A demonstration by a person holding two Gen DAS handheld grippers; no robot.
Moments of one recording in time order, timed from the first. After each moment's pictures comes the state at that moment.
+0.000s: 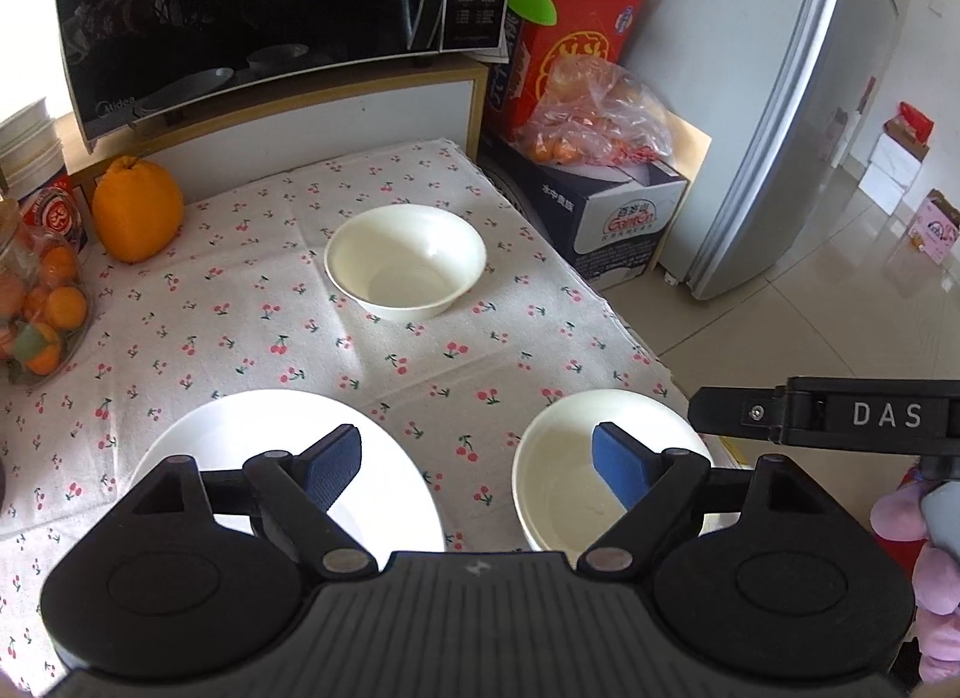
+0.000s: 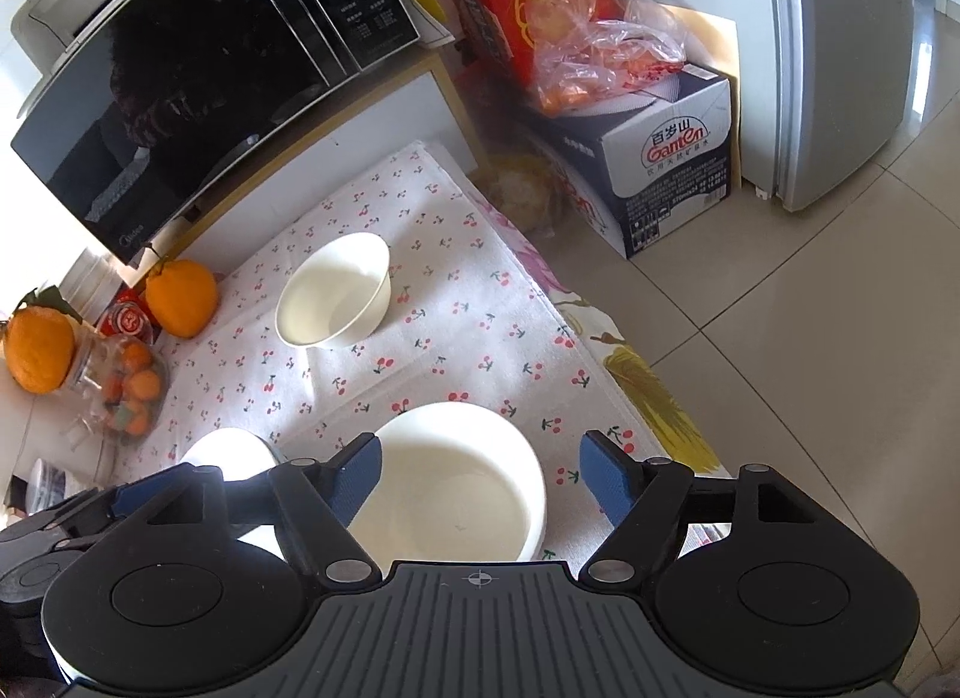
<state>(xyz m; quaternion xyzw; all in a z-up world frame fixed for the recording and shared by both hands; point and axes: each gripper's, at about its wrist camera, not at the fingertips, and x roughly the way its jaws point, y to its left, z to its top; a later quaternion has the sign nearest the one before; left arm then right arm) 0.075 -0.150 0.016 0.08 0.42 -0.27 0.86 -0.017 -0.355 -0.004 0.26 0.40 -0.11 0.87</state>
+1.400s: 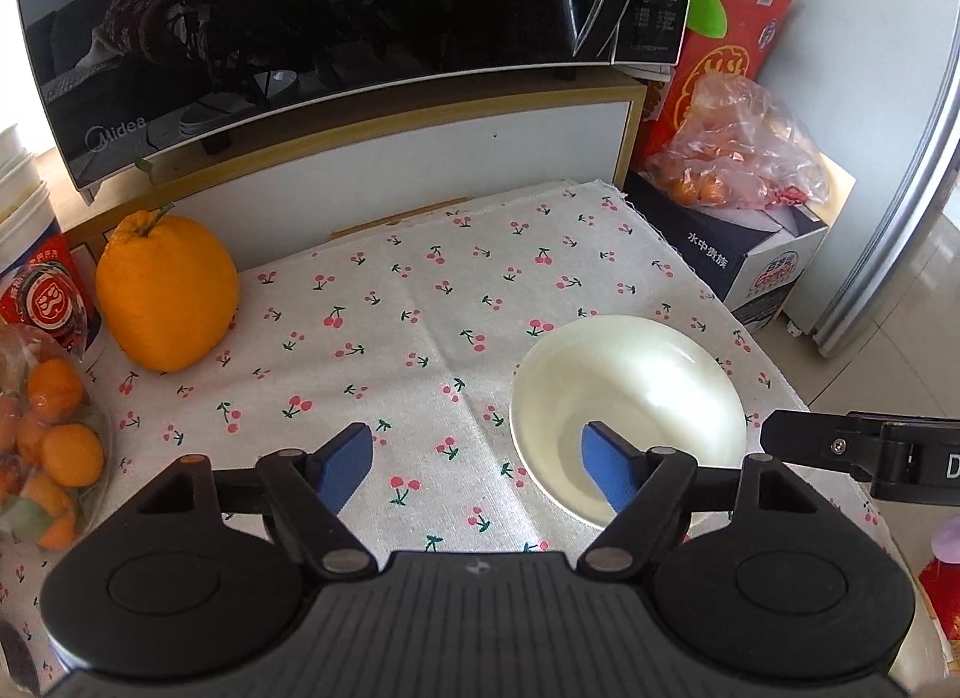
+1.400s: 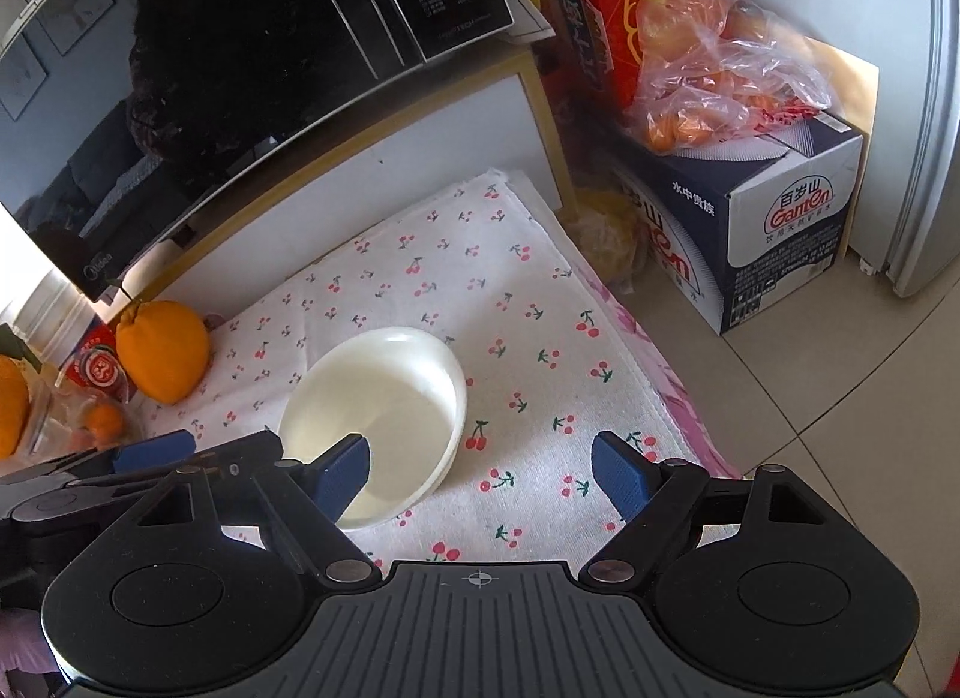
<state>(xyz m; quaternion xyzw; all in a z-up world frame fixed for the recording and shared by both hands) 0.230 -0.148 -0.022 0.10 0.42 -0.23 0.87 0.142 -0.349 -0.042 0.23 0.40 -0.07 0.89</state>
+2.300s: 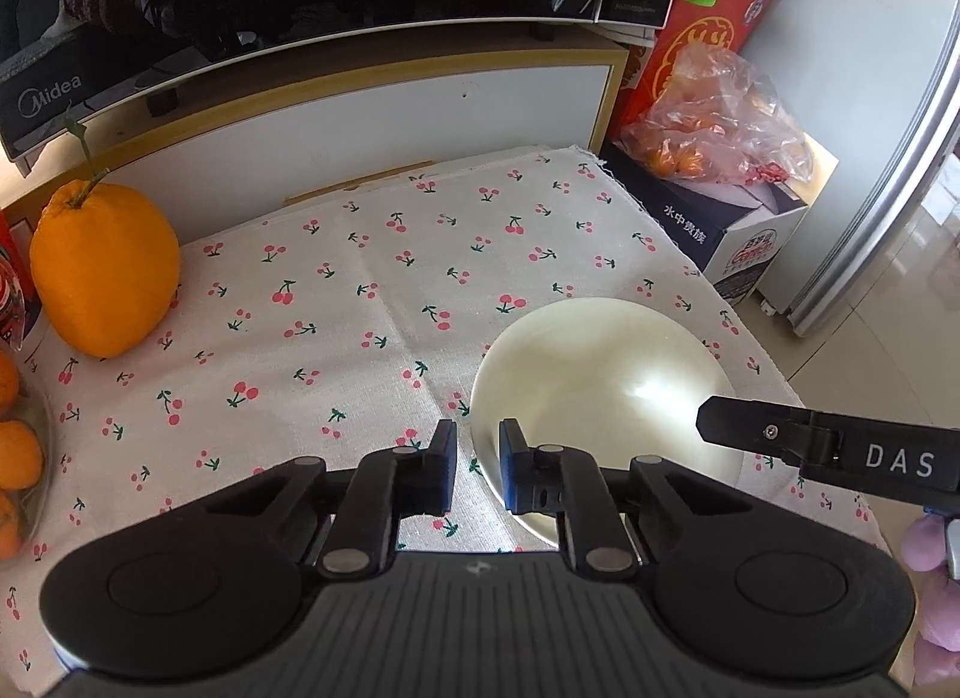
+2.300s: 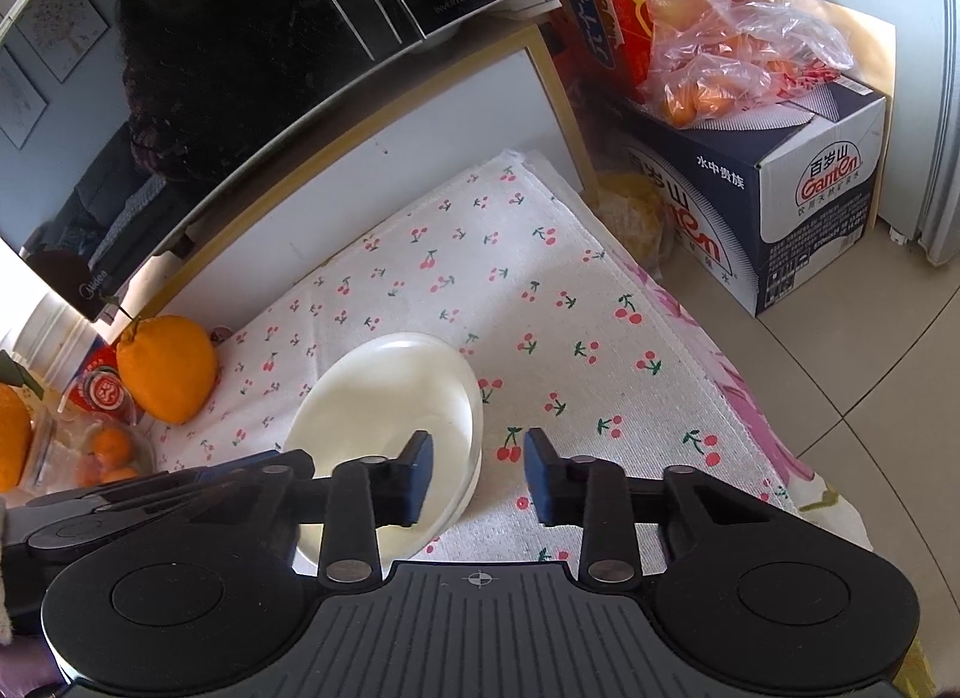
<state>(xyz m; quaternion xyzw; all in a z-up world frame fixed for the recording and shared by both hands) 0.246 -0.155 -0.039 0.09 0.45 -0.26 0.85 0.162 -0.344 -0.066 0.26 0.39 -0.06 0.88</state>
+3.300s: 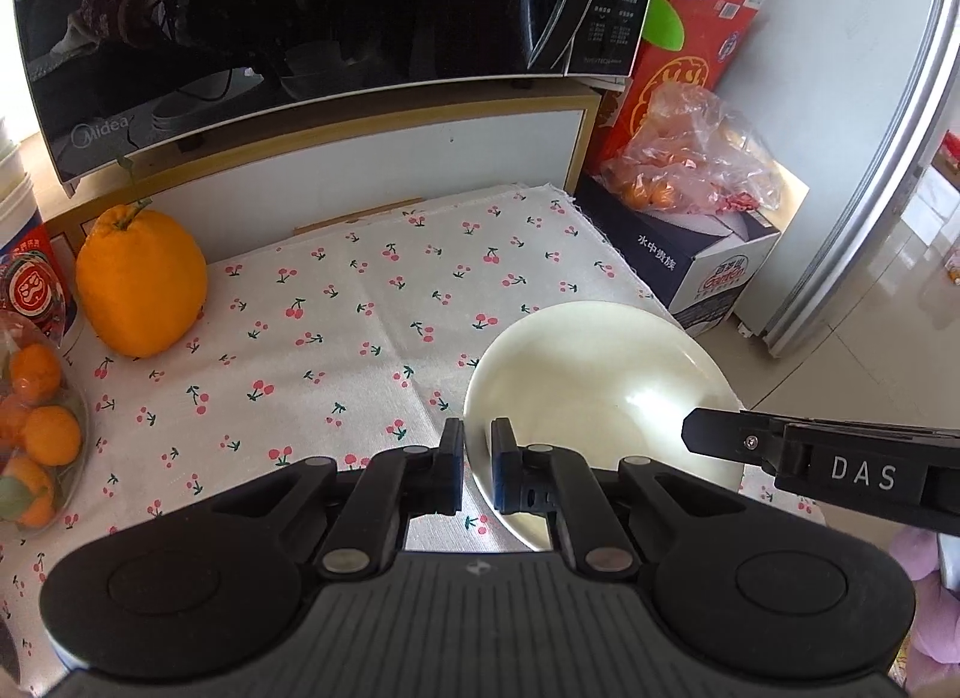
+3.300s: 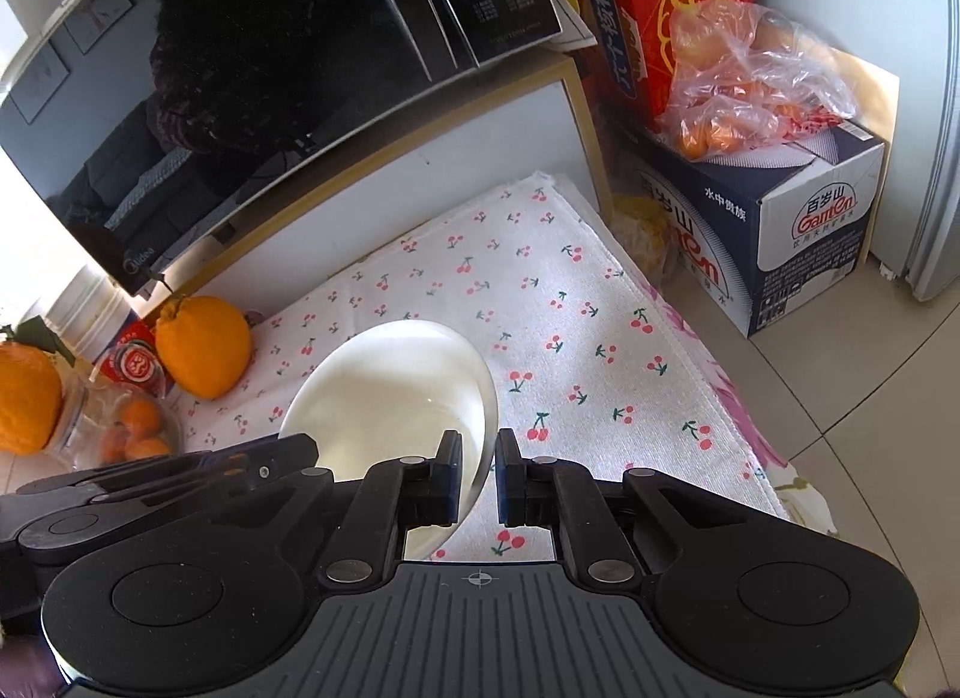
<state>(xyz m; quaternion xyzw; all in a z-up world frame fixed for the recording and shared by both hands) 0.210 -0.143 -0.005 0.07 0.42 -0.27 0.86 0.135 -0.321 -0.027 0.23 0.39 -0.06 0.89</state>
